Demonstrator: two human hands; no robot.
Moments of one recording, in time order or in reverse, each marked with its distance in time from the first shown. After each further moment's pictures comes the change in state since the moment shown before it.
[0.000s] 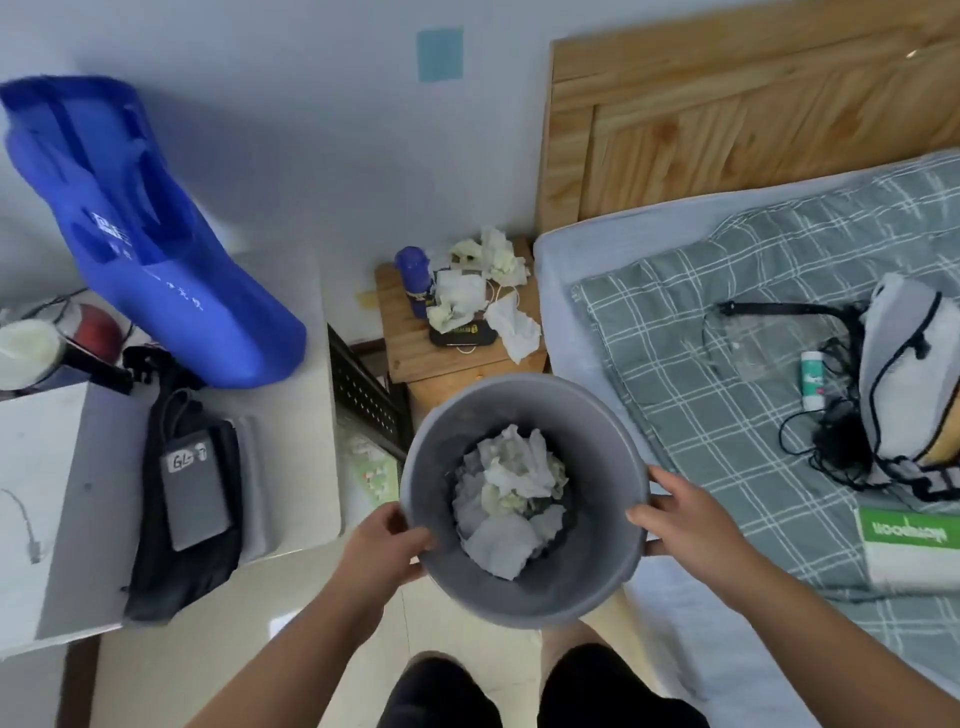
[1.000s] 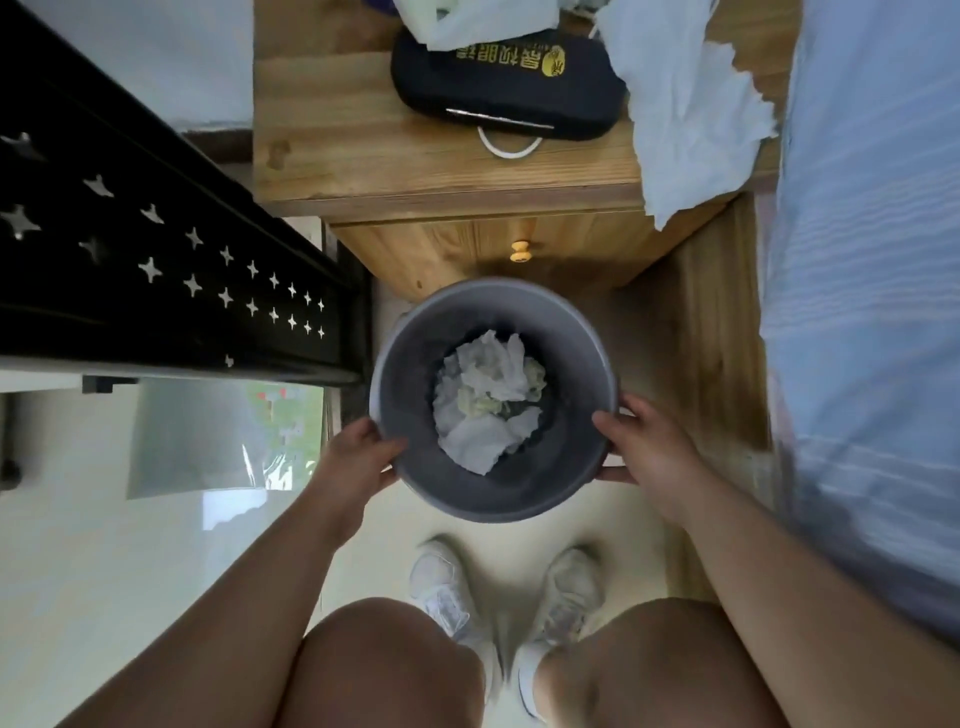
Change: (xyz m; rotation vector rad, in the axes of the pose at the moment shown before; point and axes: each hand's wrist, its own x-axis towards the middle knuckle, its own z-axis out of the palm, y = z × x) left_hand 0.506 -0.253 0.033 -0.233 0.168 -0.242; right_hand 0.519 0.257 0.122 -0.013 0.027 0.290
